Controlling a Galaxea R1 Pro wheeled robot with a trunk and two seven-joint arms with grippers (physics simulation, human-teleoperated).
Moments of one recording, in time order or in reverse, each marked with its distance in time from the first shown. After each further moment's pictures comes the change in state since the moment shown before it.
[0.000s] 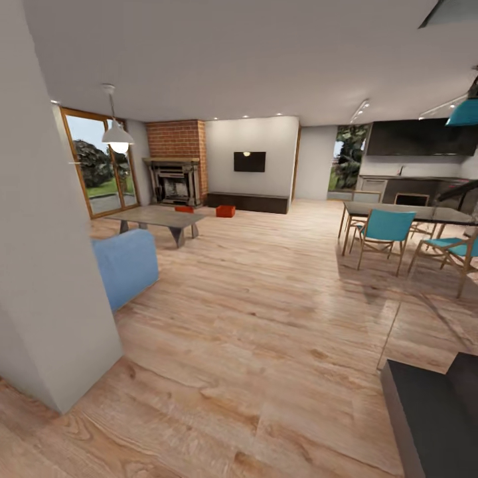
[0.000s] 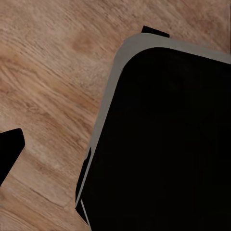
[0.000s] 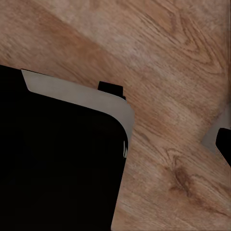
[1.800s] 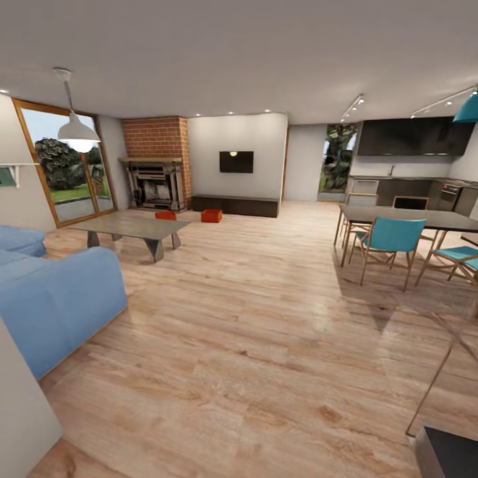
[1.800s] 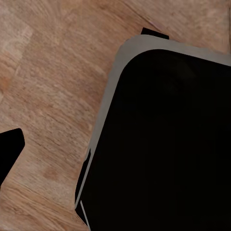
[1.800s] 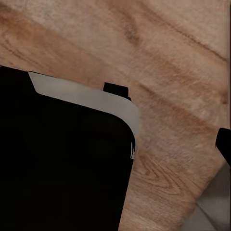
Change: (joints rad) left arm 0.000 -0.001 0.002 0.000 -0.003 -0.006 0.000; right arm 0.000 0.011 -0.005 -0.001 -0.003 0.002 0.000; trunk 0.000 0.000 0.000
